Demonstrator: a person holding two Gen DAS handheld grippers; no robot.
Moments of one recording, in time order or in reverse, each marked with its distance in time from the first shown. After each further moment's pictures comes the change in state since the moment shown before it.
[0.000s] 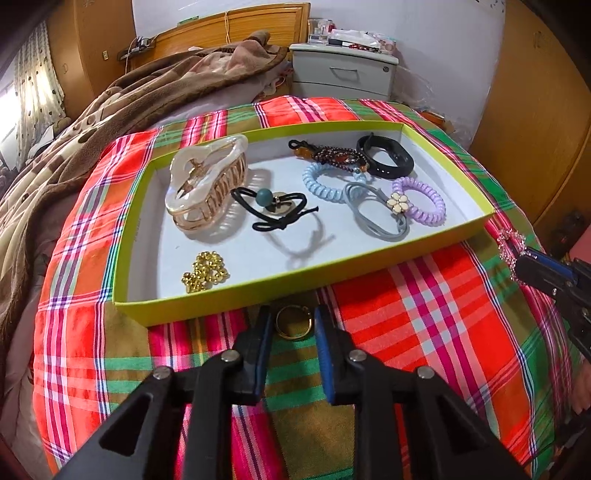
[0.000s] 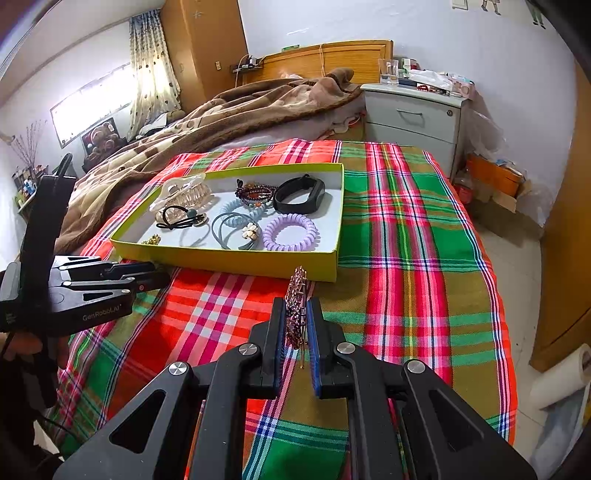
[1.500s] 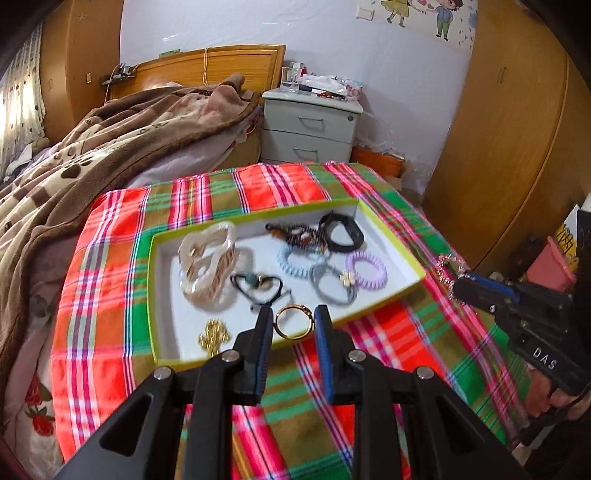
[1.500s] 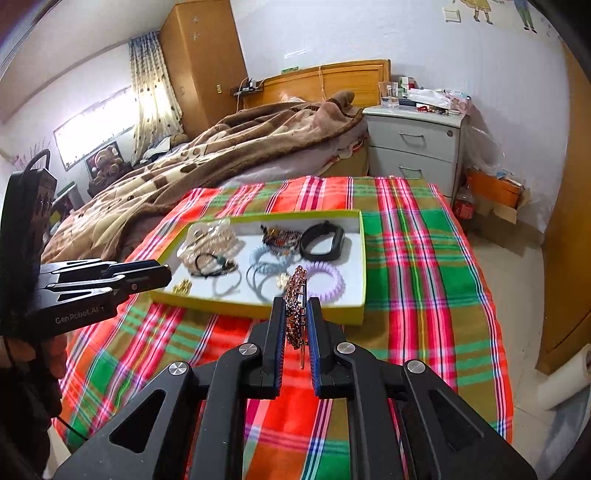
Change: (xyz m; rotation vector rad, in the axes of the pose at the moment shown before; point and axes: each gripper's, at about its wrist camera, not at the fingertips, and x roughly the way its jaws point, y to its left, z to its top) left arm -0.065 0.018 0.040 0.012 -0.147 -0.163; right arm -0.026 0.024 0.037 0.041 -0.081 0.014
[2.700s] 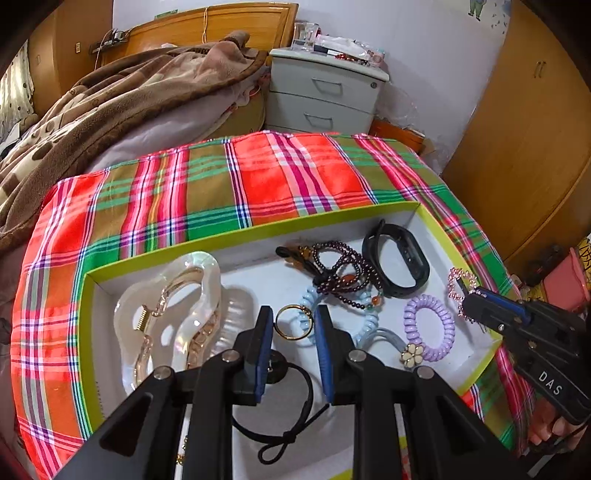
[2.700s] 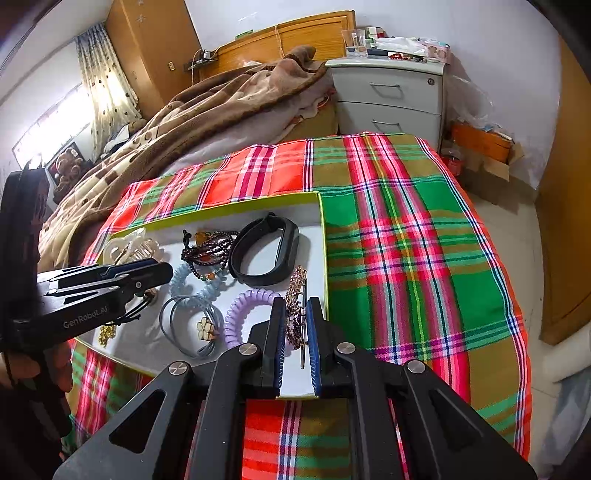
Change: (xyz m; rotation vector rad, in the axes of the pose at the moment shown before) left arm 0.119 0.017 0.043 -0.040 0.149 0.005; right arm 0.099 -0.047 0.031 0.117 0.161 -0.074
